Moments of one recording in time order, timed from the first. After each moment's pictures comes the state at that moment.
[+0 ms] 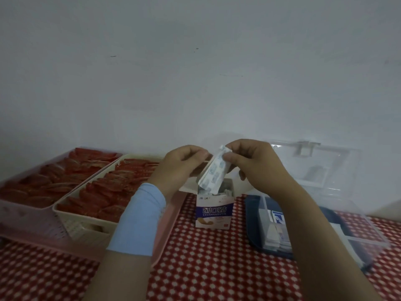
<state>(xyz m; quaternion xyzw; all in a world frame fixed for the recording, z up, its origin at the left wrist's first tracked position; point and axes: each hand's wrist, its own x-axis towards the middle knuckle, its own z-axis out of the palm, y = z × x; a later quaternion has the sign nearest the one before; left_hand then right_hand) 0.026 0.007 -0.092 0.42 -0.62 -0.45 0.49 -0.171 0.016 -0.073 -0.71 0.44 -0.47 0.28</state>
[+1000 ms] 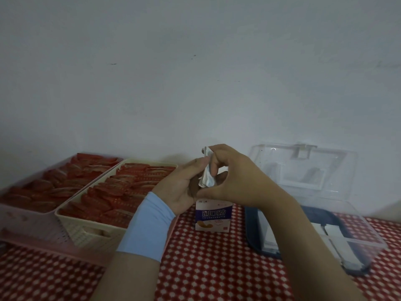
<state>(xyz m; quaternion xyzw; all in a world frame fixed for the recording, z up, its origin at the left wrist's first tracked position) 0.011 0.006 -0.105 0.23 -0.43 -0.73 0.48 -0.147 0.027 -0.080 -0.82 0.37 -0.40 0.19</state>
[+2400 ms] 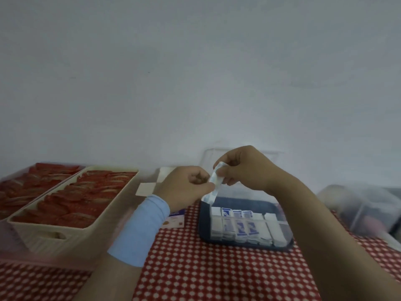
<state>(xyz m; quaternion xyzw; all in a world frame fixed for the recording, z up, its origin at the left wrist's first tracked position) -0.072 0.055 -0.081 0.45 -0.75 -0.32 0.37 -0.260 0.077 -0.032 -0.71 0.54 -0.36 0.26</state>
